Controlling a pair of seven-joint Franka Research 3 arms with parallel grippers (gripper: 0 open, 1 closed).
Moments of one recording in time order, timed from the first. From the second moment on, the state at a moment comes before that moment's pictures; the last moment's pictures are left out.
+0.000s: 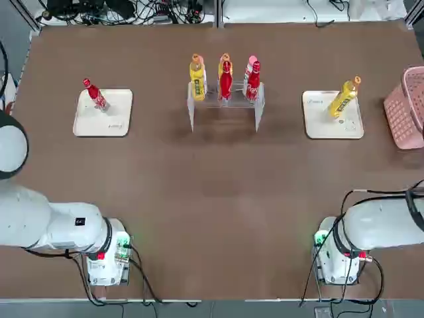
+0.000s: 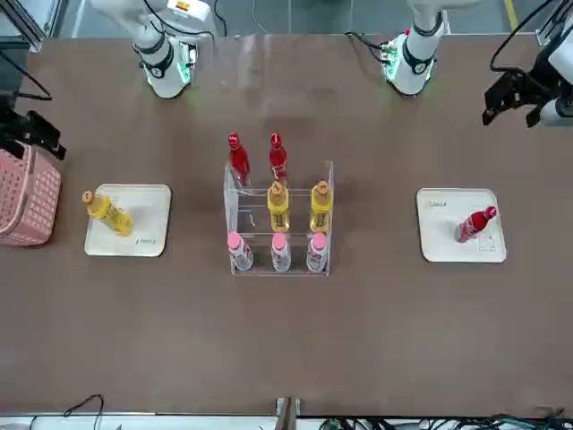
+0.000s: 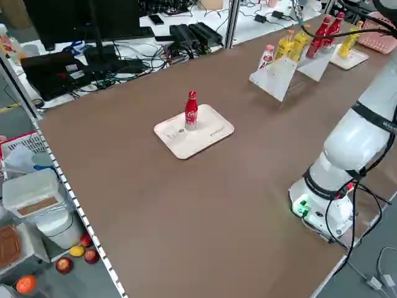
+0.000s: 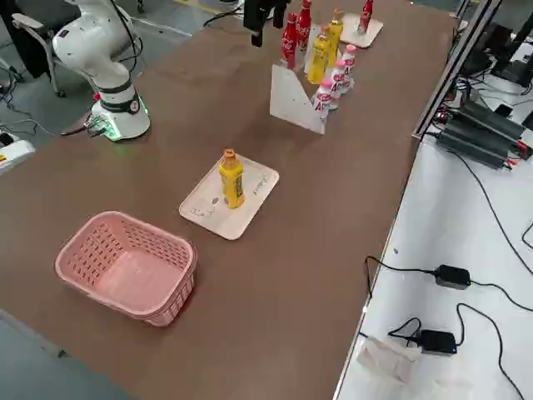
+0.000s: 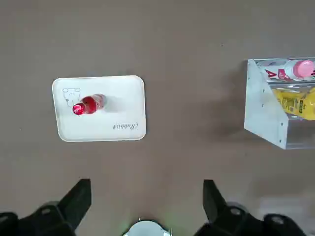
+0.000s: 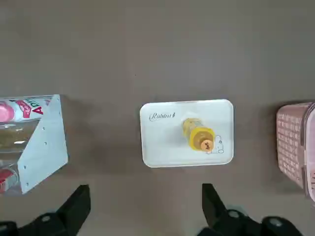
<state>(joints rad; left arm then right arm) 0.01 -0.02 -0.12 -1.42 -0.03 1.37 -0.06 0.07 0.02 -0.08 -1.45 0.02 1.47 0.06</state>
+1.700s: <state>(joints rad) 0.24 0.16 -0.08 -1.93 0.04 2.04 0.03 -0.06 0.04 -0.08 -1.79 0.02 1.70 0.02</state>
